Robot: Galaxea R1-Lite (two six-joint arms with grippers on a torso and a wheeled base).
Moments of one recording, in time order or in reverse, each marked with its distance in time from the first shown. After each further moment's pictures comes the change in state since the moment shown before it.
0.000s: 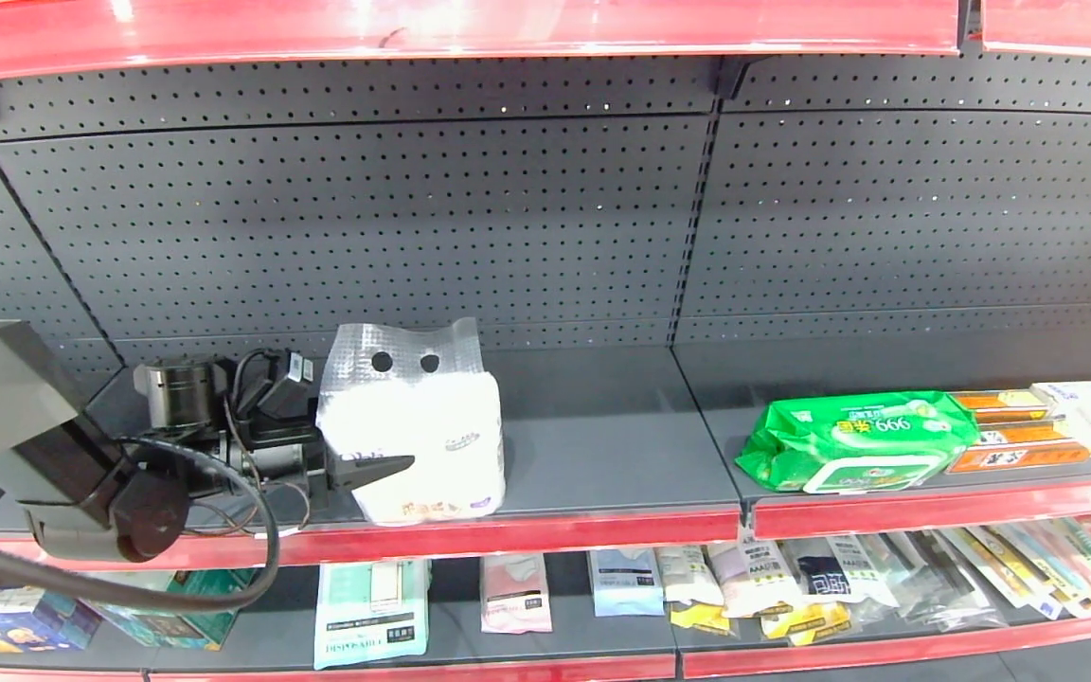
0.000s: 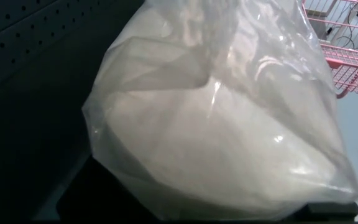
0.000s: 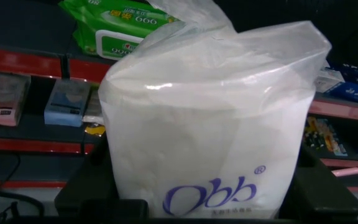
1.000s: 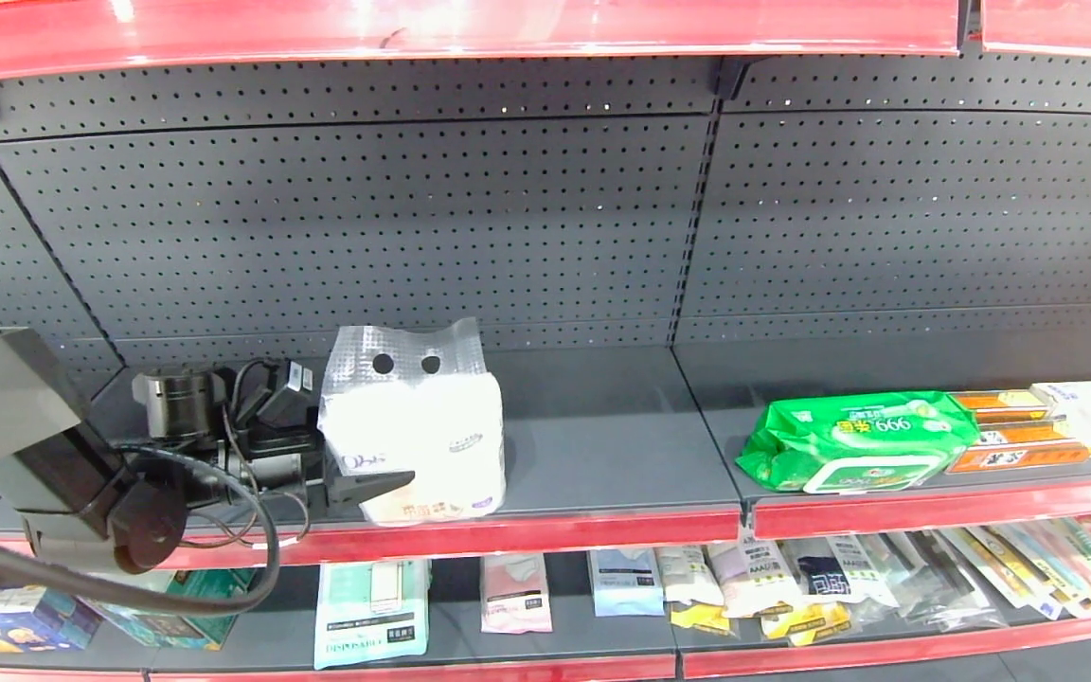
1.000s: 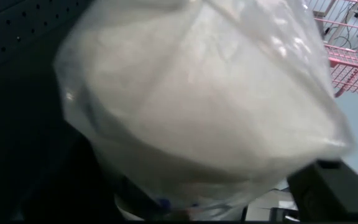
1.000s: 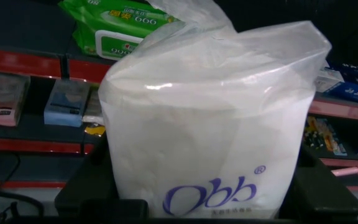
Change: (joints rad) left arm -0.003 0.006 0.036 -0.030 0.005 -0.007; right arm -0.001 0.001 -0.001 0.000 -0.002 0.000
